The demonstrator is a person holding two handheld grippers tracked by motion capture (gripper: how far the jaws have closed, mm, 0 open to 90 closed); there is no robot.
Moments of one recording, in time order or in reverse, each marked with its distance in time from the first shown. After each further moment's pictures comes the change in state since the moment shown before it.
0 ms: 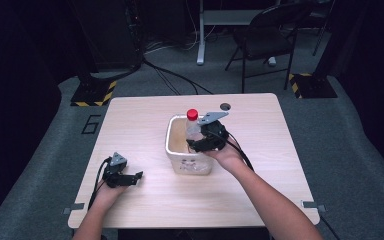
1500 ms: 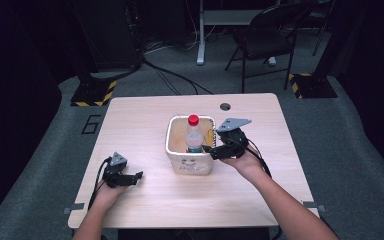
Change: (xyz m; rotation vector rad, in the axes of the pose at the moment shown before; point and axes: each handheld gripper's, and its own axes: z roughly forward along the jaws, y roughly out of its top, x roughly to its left) left arm 0.000 0.000 0.000 0.000 -0.001 -0.001; right arm -0.008 -0.030 -0.055 -0.034 -0.025 0.005
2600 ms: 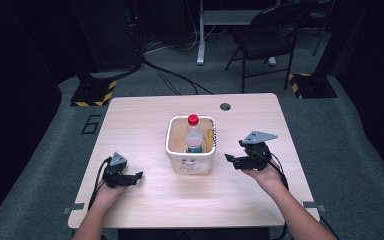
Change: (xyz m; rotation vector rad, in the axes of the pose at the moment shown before) left arm 0.000 0.000 0.000 0.000 0.002 0.001; right arm -0.025 -0.067 -0.029 0.006 -0.083 0.085
